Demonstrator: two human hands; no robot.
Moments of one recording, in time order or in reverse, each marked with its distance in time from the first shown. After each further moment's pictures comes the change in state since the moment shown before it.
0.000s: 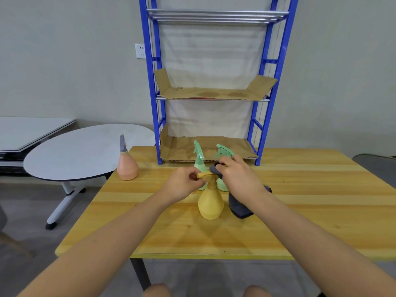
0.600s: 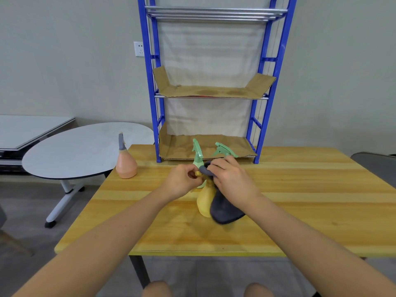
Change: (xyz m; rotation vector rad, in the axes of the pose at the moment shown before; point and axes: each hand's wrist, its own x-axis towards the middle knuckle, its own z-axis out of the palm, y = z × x) left_hand 0.003 0.002 0.002 0.030 0.024 -0.008; right_hand -0.011 -0.009 0.004 0.165 0.151 -0.092
